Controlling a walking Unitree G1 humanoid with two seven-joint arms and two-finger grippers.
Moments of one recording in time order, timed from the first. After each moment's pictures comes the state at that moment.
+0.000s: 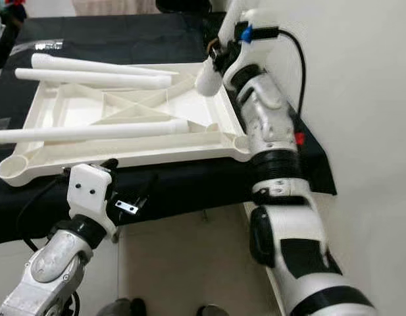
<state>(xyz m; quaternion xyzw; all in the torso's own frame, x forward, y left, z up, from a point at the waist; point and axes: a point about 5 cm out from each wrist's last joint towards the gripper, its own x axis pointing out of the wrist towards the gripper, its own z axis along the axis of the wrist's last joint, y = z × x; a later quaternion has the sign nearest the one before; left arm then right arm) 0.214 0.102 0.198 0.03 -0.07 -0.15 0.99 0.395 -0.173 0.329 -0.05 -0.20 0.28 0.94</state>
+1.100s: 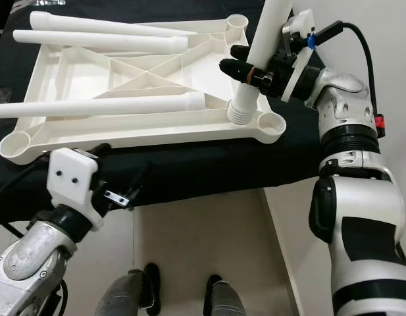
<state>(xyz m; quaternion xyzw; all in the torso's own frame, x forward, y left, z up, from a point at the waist) 0.207 0.115 0.232 0.06 -0.10 -0.17 0.98 0.379 -0.233 0.332 -0.08 -0.10 0.45 0.88</state>
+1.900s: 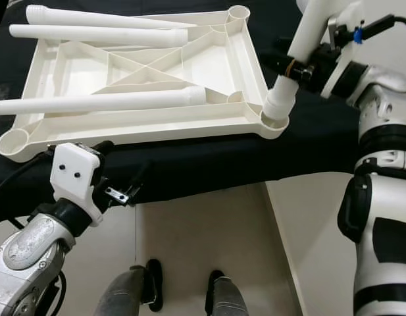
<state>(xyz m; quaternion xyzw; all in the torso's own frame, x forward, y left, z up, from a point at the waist) 0.213 0.114 0.233 0.07 -0.09 -0.18 0.98 0.364 -0.279 0.337 -0.11 -0.10 0.39 0.91</state>
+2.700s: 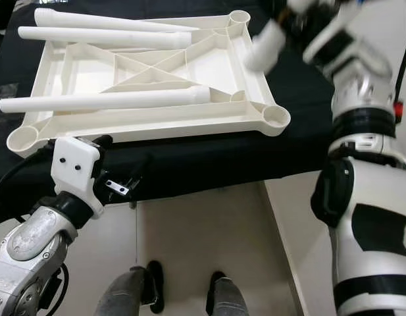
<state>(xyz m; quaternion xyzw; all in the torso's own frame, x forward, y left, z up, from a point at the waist) 0.223 0.112 0.237 0.06 -0.10 -0.17 0.98 0.374 -0.228 0.400 -0.03 -0.29 0.35 0.89</state>
